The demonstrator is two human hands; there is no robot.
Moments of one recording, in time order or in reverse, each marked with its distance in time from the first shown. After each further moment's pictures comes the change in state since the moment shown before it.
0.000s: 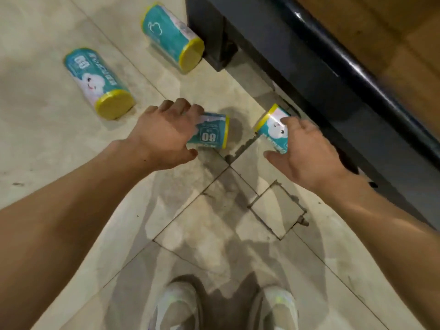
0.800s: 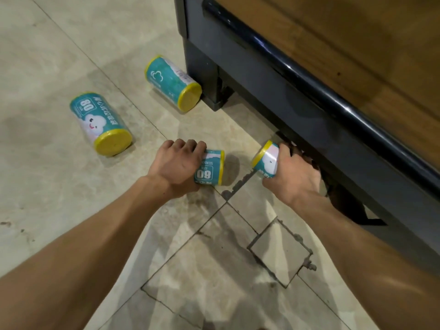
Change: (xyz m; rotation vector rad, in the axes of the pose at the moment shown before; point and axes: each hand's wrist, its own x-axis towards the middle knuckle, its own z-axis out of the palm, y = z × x) left_hand 0.047 0.003 0.052 0.107 0.117 0.003; right_hand 0.067 0.020 0.052 -0.004 0.183 0.091
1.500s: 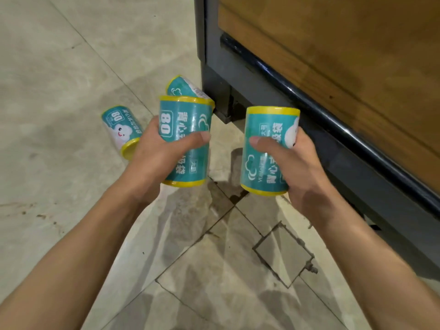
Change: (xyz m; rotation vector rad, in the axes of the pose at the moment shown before) left_hand -0.062 -0.003 -0.111 -1.603 0.317 -0.592; right_hand -0.060 -0.058 -0.099 1.397 -0.132 0.004
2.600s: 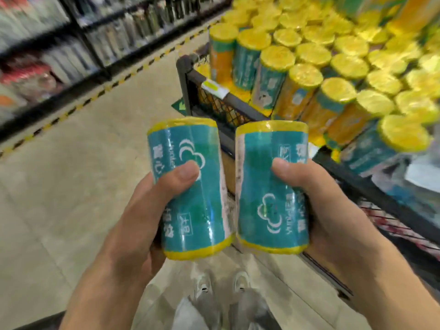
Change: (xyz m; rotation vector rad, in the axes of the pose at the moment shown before) left_hand -0.398 0.687 -0.059 -0.366 -0.362 -0.070; right_hand -0.409 -0.666 -0.071 0.347 -0.349 0.055
